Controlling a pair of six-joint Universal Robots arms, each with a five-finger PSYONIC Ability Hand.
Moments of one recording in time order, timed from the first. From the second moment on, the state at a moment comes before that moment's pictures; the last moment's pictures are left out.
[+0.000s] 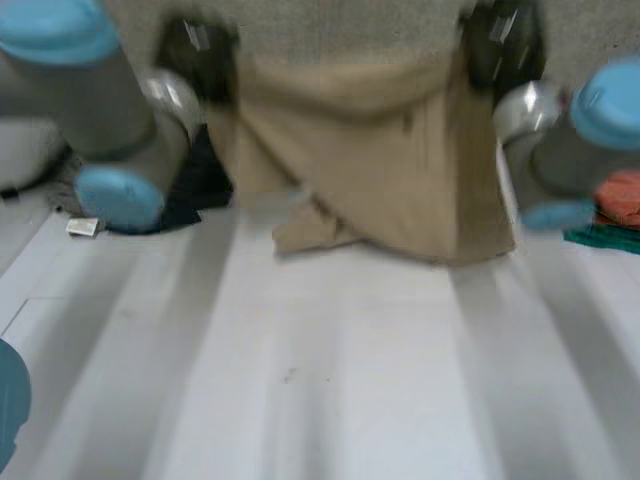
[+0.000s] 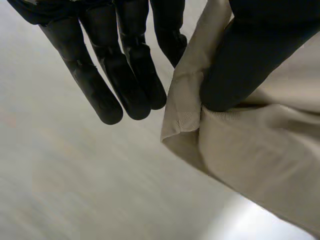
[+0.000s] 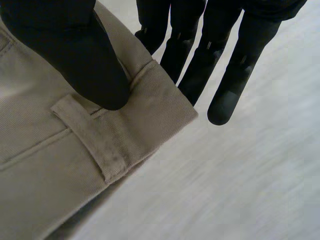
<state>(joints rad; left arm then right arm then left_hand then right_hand) 4.26 -2.34 -0.47 3.08 -1.60 3.60 1.92 -0.82 0.77 -0.48 1.48 2.69 1.13 1.19 1.19 1.20 0.98 1.14 1.17 1.19 1.19 0.99</state>
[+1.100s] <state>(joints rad) 4.42 -1.87 -1.59 3.12 -1.52 3.58 1.92 -1.19 1.53 0.03 1.32 2.70 0.44 0.43 0.44 0.42 0.24 0.51 0.50 0.51 0.50 0.30</state>
